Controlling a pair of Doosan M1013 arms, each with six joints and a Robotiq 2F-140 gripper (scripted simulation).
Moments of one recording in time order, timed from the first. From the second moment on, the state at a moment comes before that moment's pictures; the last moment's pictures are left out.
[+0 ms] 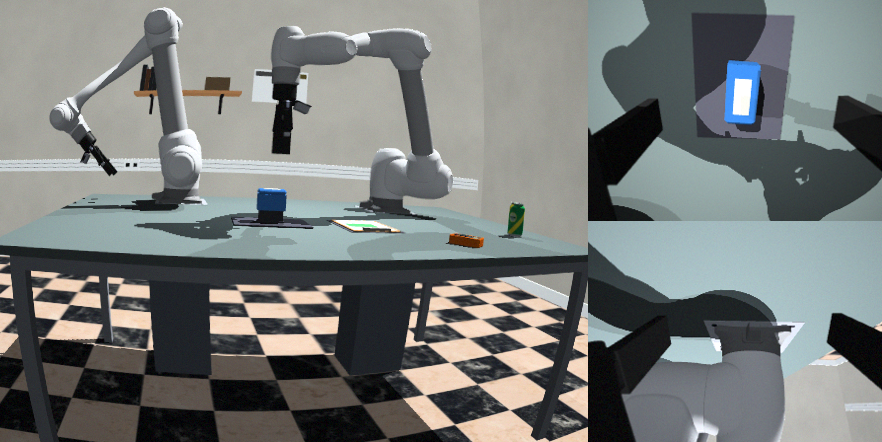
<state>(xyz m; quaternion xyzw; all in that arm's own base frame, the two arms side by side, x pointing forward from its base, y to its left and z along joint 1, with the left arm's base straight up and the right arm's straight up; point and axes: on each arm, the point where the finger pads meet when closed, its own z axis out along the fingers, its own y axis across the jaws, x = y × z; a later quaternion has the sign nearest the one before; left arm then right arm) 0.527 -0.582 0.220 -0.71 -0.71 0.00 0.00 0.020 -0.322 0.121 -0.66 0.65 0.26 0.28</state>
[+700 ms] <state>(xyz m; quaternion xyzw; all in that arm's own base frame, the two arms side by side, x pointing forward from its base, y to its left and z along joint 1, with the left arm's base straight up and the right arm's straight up) 0.535 -0.519 0.224 -0.58 -0.81 0.00 0.00 0.020 -0.322 0.121 -0.66 0.65 0.26 0.28</state>
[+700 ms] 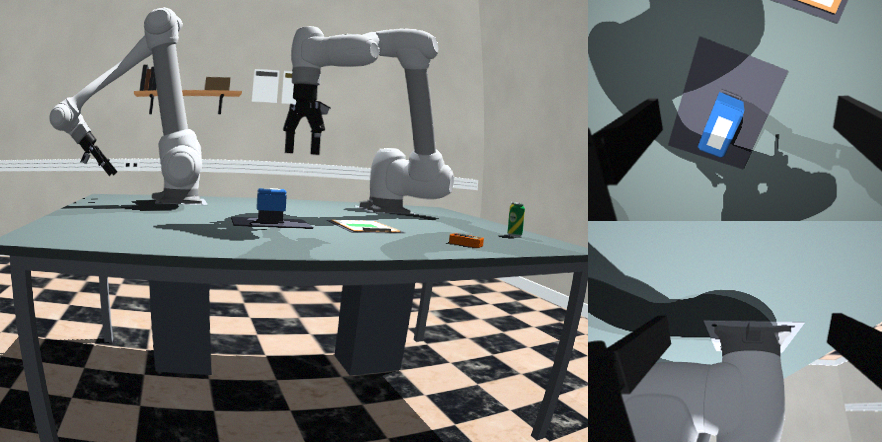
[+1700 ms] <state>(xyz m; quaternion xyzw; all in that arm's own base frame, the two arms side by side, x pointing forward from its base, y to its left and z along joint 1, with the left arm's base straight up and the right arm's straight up) 0.530 -0.386 0.225 -0.26 -0.97 0.00 0.00 0.020 -0.322 0.121 -0.66 0.65 0.26 0.28</state>
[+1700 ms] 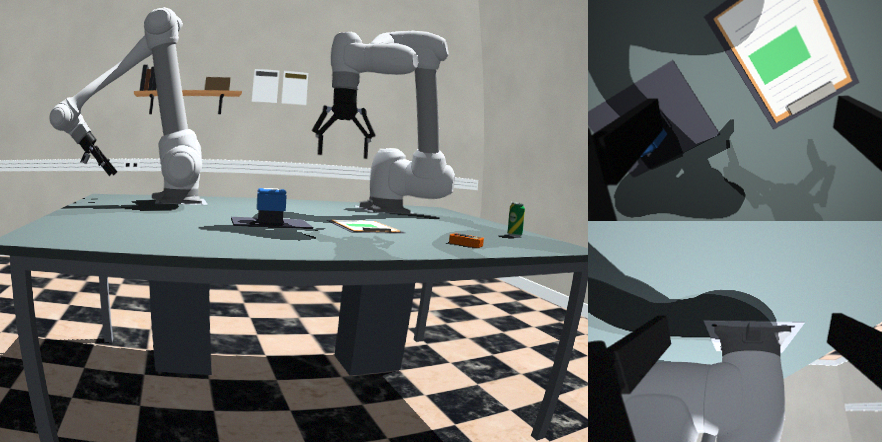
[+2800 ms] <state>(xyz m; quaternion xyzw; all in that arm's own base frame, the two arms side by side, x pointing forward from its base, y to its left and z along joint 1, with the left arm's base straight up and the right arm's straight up) 0.509 -0.294 0.219 0.00 -1.00 0.00 0.00 0.020 -0.322 0.121 -0.66 0.65 0.26 0.28</state>
